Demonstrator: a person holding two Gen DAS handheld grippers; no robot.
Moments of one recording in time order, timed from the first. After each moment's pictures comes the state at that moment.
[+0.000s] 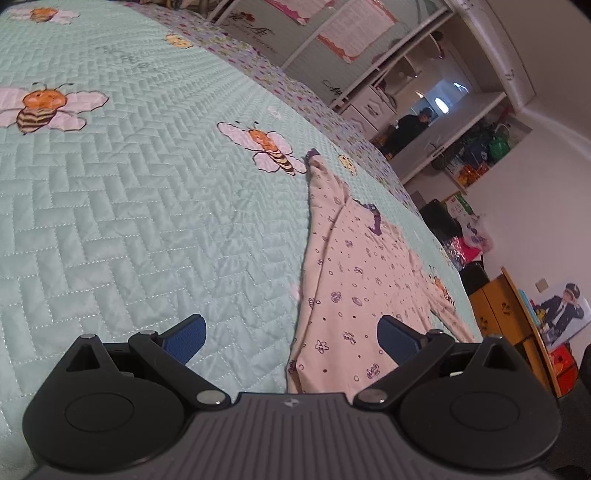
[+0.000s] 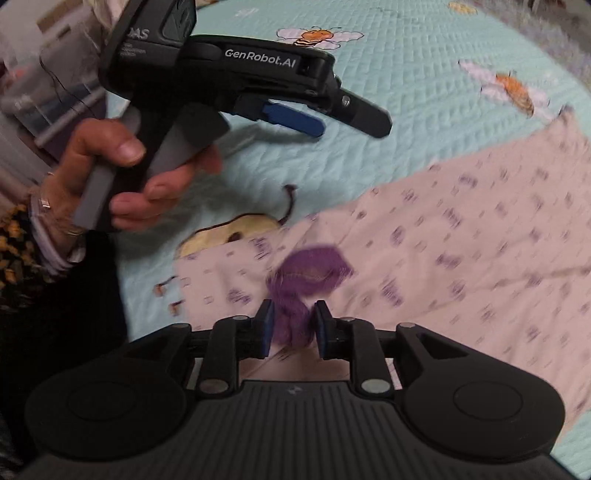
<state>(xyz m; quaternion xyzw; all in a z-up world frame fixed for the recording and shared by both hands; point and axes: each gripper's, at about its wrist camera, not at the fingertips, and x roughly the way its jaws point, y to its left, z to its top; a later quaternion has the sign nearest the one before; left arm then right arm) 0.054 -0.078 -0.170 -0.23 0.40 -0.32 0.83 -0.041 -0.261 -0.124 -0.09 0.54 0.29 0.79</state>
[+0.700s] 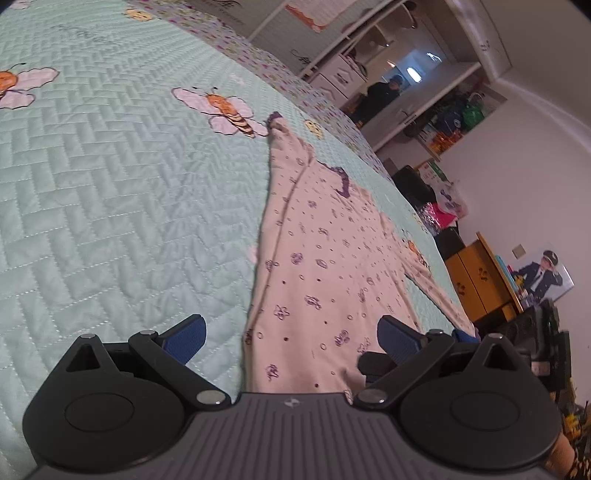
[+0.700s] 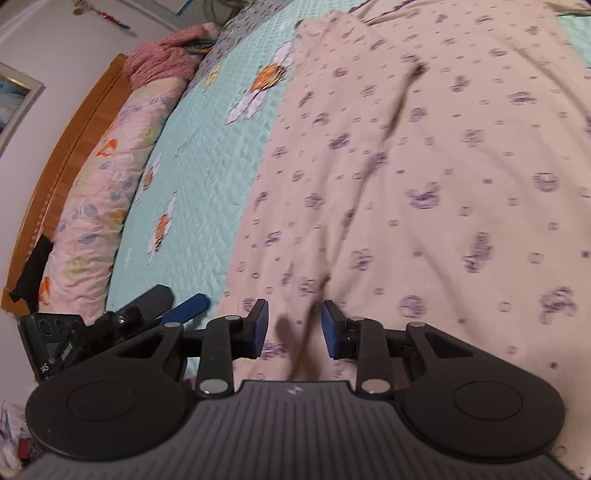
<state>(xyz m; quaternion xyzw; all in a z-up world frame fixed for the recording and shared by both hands) 0.051 -0.104 -0.179 -0.21 0.42 -0.38 0.80 -0.042 -0.399 -0.185 0.38 0.44 0.07 0.81</state>
